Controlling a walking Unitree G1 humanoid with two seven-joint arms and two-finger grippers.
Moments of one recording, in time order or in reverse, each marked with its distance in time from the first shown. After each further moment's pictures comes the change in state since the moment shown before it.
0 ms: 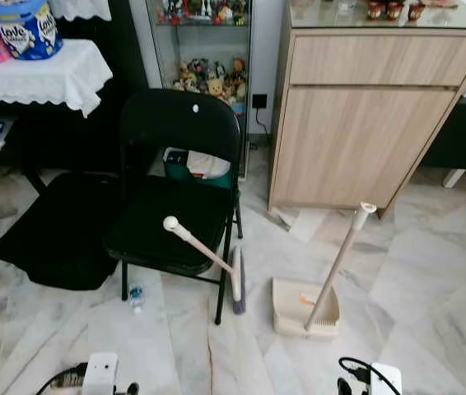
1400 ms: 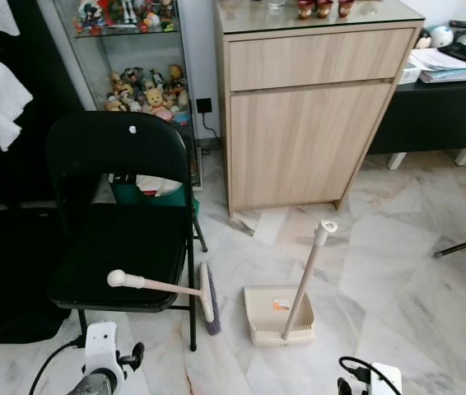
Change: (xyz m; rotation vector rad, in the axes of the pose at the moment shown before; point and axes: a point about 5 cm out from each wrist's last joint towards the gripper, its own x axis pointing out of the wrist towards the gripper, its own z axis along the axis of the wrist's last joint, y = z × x) left arm 0.008 -0.005 0.052 -0.128 -0.222 -0.008; right arm 0.001 0.001 0.002 0.006 0.001 -0.003
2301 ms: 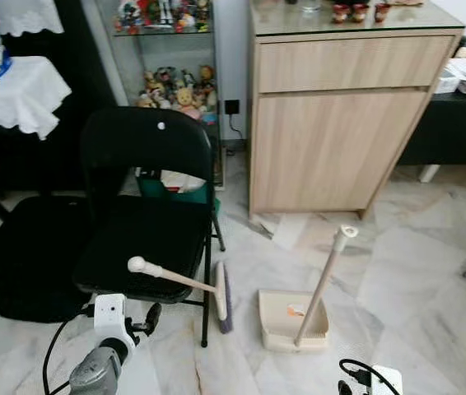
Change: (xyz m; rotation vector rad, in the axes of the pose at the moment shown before) left arm 0.005 -0.019 0.043 -0.015 -0.251 -0.162; right arm -0.002 -0.002 -0.005 -0.004 0.013 -0.002
